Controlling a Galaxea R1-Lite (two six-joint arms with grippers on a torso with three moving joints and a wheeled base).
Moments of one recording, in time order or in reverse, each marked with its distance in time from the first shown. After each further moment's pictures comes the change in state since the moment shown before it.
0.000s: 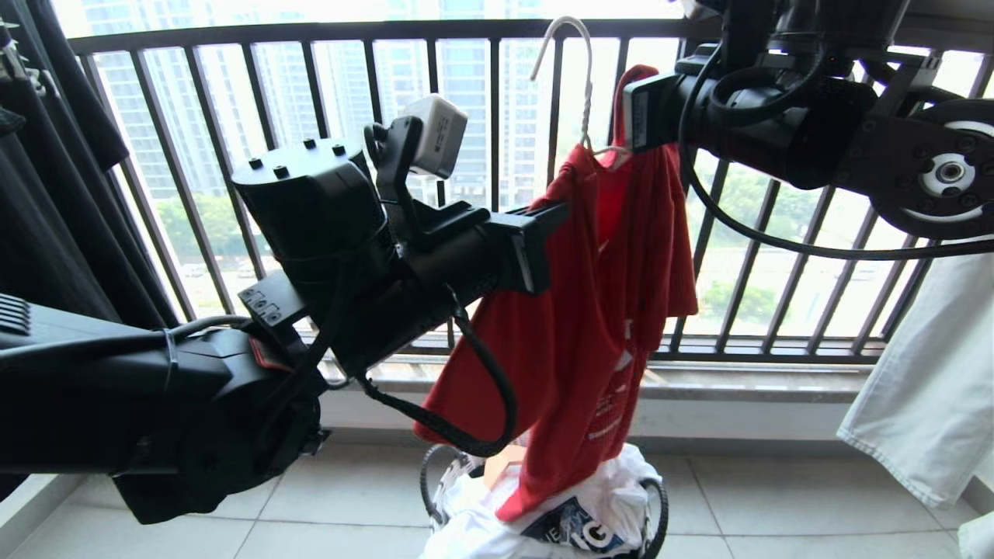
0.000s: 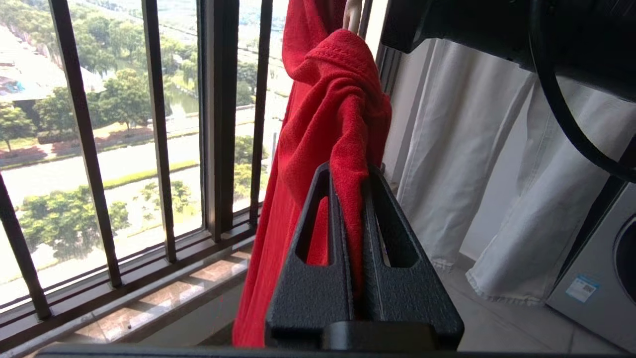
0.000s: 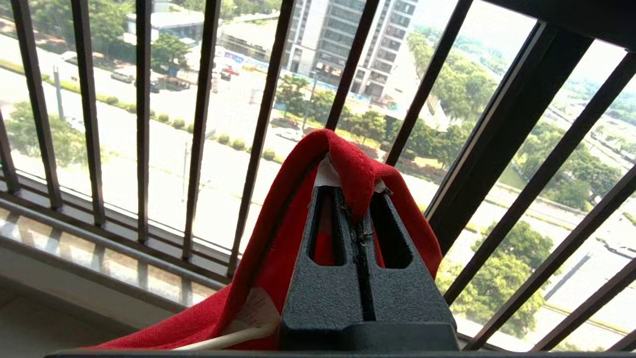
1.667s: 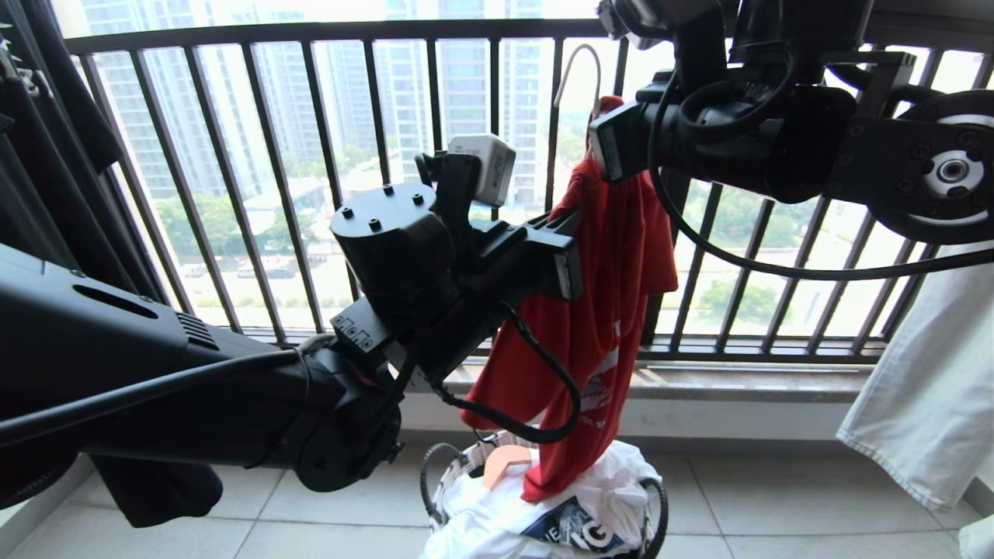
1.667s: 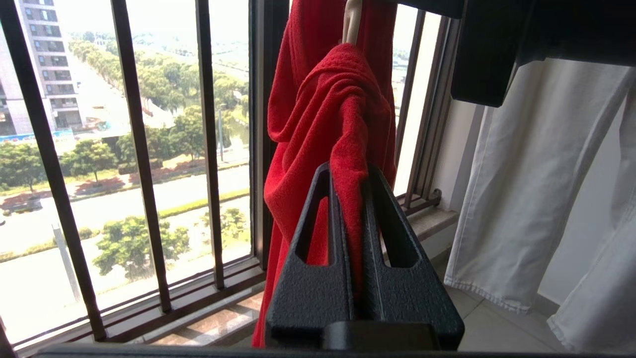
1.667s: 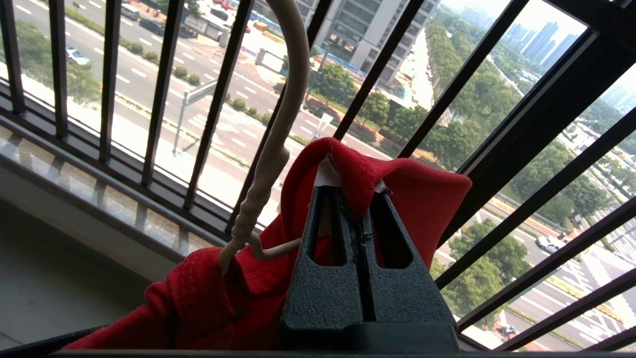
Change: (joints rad) left arm -0.045 0.155 -0.067 -0.163 0.169 0.112; right arm 0.083 0.004 -0.025 0.135 -0.027 -0.106
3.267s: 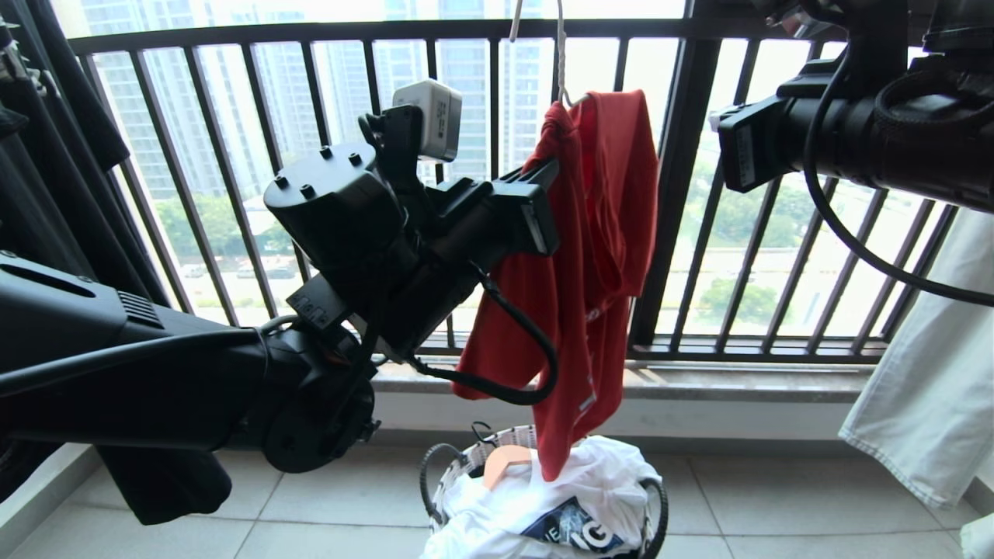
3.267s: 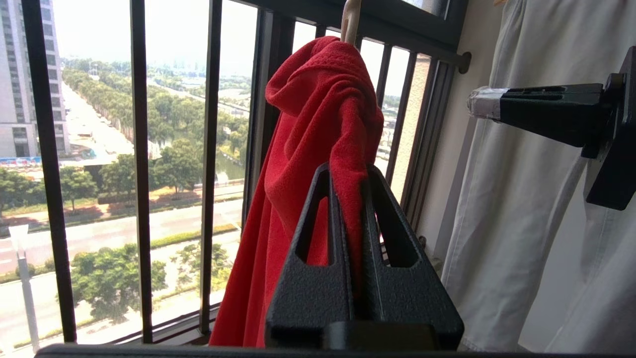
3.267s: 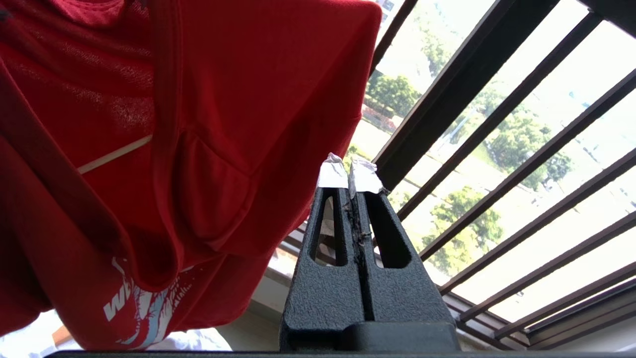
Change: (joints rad) left arm 0.043 -0.051 -0.003 -0.056 -0.033 -0.075; right arm -0.116 -0.263 0.261 0.053 0.025 0.004
